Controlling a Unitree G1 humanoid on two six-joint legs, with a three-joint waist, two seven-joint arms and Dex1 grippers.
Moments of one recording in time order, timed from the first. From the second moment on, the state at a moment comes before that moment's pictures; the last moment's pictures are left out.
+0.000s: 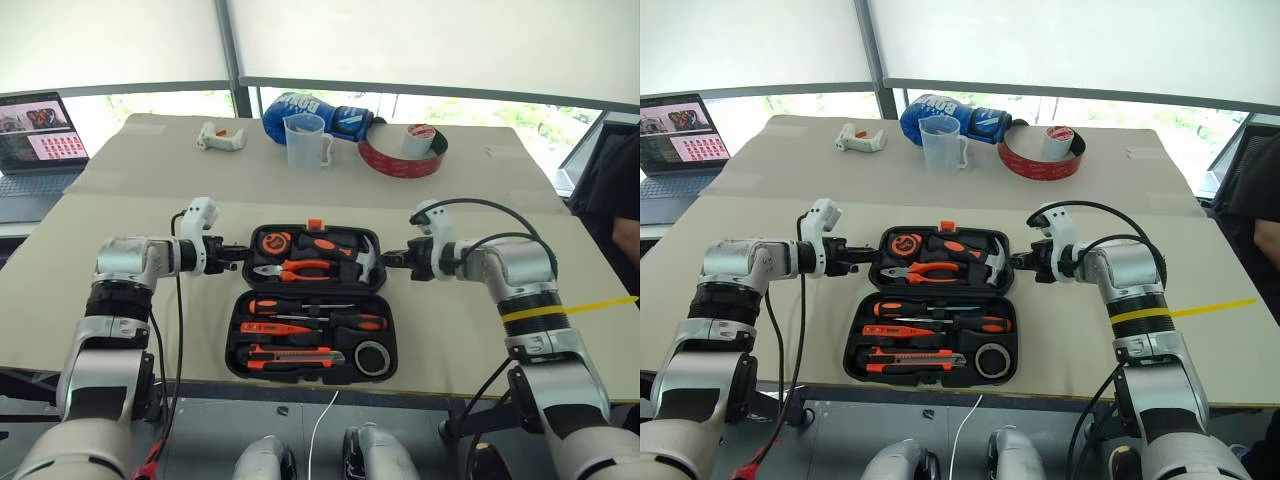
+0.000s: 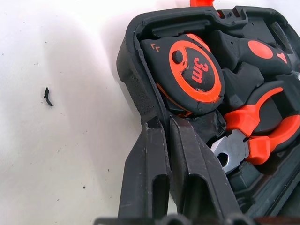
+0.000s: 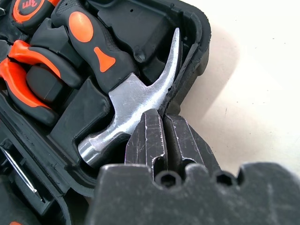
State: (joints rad) left arm -0.86 0.59 0.02 0.60 -0.31 0.91 -0.92; right arm -0.83 -0.50 0.07 0.36 0.32 1.00 0.77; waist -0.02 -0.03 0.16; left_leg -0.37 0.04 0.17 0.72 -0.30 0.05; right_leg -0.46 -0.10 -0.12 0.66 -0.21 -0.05
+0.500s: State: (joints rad) left arm -0.71 0.54 0.08 0.46 -0.26 0.33 -0.86; right arm -0.66 -0.54 0.10 0.09 0.16 0.54 0.67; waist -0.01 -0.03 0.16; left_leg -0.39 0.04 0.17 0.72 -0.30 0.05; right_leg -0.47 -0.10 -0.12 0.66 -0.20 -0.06
